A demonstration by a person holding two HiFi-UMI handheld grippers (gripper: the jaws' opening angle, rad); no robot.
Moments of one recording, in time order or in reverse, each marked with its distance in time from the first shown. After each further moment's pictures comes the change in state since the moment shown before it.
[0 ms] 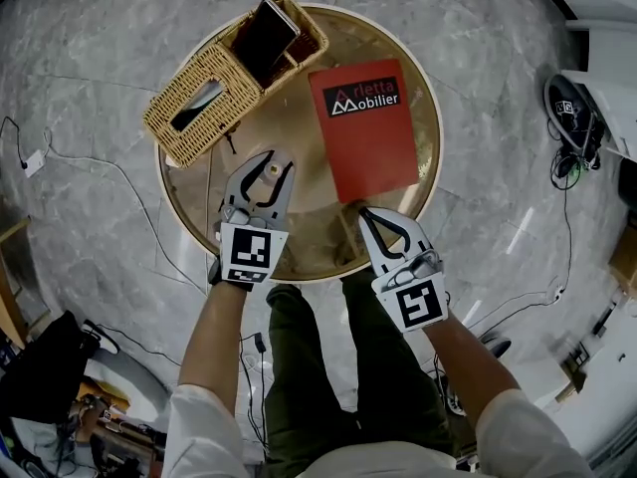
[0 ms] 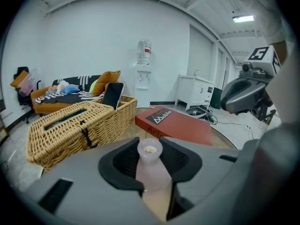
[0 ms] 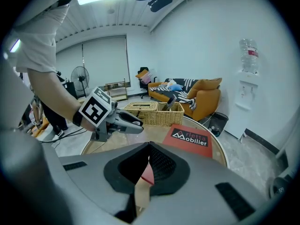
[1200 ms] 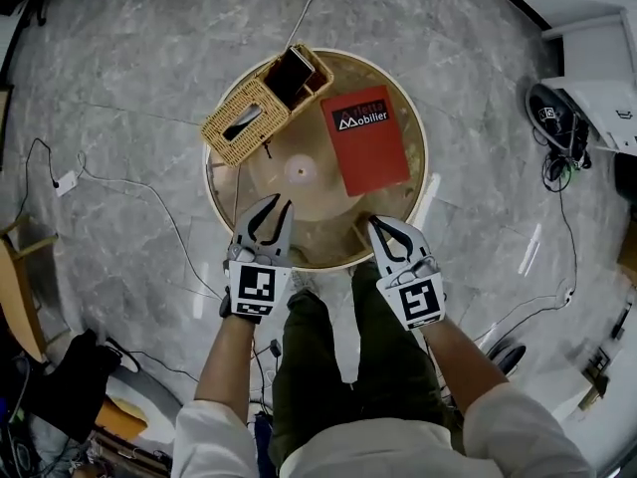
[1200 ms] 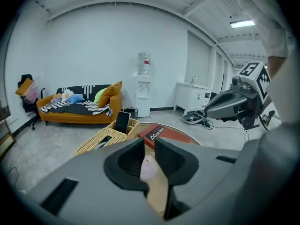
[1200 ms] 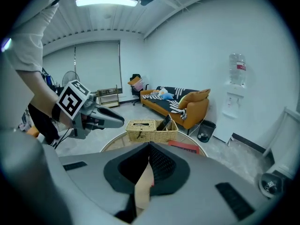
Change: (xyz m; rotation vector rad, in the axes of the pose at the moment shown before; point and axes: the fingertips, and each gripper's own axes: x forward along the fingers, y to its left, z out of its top) left arm -0.143 -0.011 0.079 0.014 -0.029 0.010; right arm -0.077 0.042 0.076 0.003 -0.089 -0.113
